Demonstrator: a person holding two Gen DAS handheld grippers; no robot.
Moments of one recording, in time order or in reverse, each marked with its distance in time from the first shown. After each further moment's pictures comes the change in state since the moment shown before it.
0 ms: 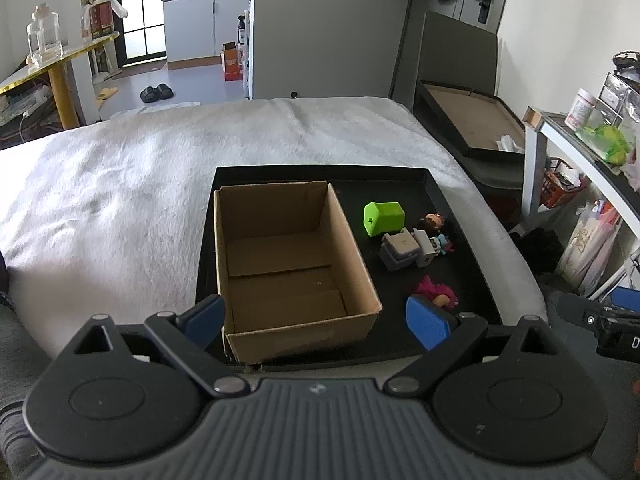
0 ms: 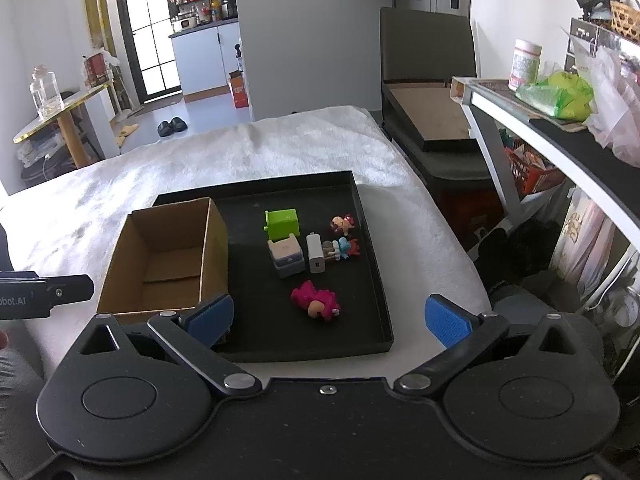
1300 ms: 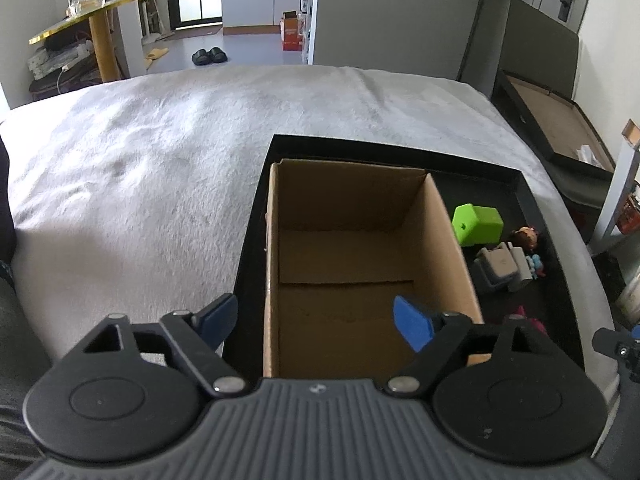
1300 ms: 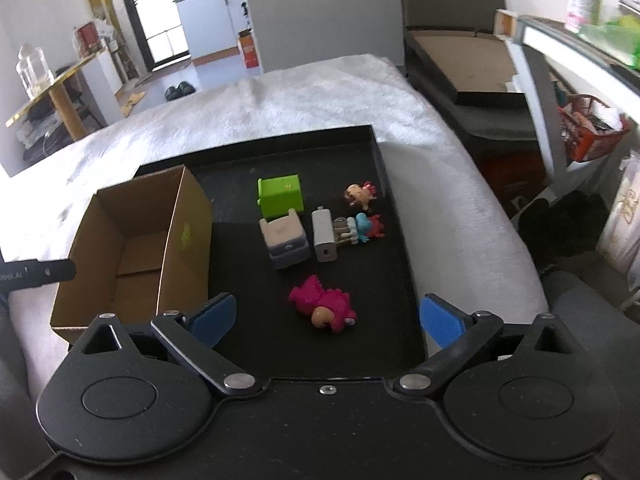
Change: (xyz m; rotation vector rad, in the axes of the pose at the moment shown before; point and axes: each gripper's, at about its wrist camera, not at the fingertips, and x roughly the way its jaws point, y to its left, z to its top) left arm 0.099 0.046 0.012 -0.127 0.069 0.131; right arm 0.112 -0.007 0.011 -0.012 0.143 0.078
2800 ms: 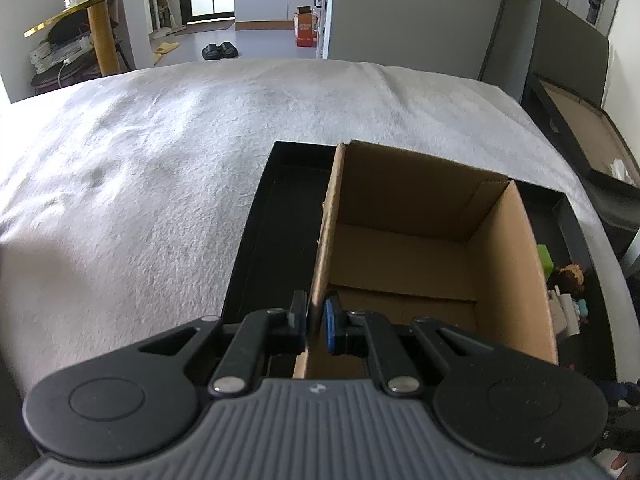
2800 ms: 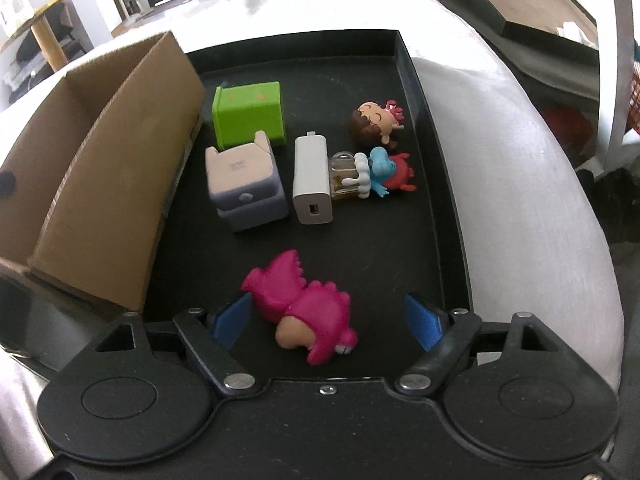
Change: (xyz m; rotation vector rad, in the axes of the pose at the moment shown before) left arm 0.080 -0.003 0.037 -0.024 0.002 0.032; right arm 0.119 -0.011 -0.009 -0.084 0.177 -0.020
